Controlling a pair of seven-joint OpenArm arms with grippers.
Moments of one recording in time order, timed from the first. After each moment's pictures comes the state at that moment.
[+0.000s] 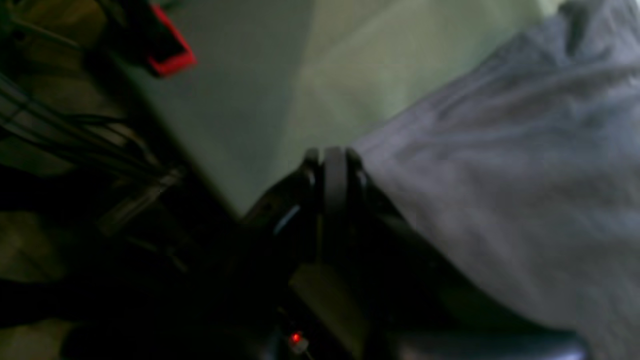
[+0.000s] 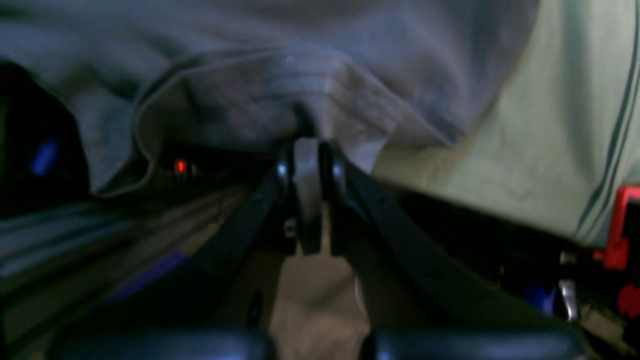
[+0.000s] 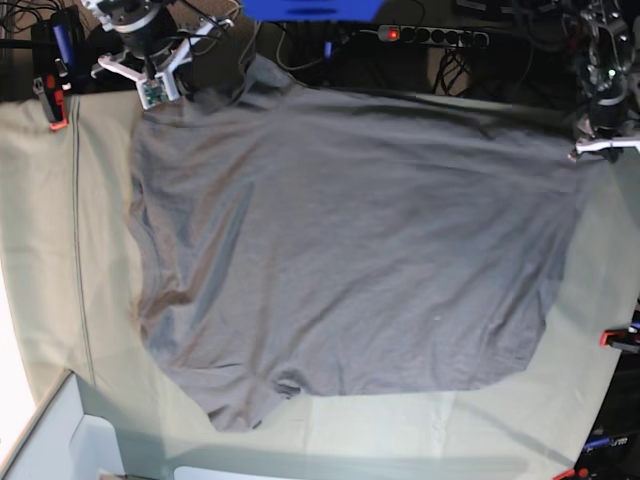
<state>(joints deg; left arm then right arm) 25.4 -12.7 -26.3 89.6 -35.6 13.8 12.4 -46.7 11.0 -1.3 110.2 0.2 7.4 -22.7</state>
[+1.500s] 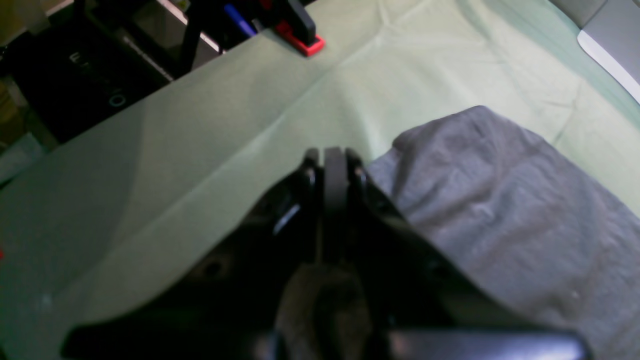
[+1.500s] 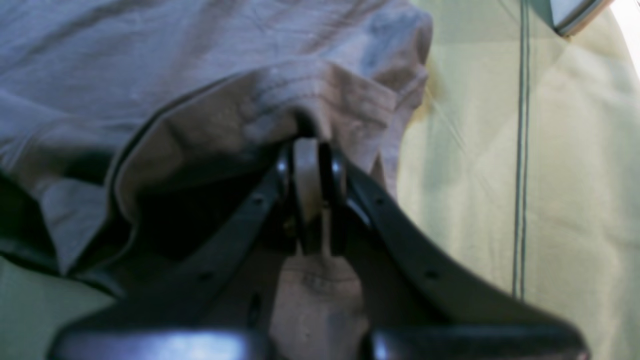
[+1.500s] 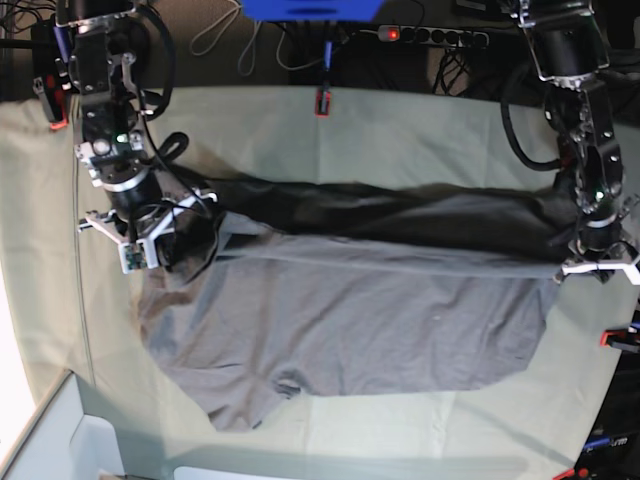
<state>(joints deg) -0.9 -12.7 -20.1 77.7 -24.3 13.8 12.1 -11.7 10.5 0.8 93.3 0.2 7.6 -19.4</state>
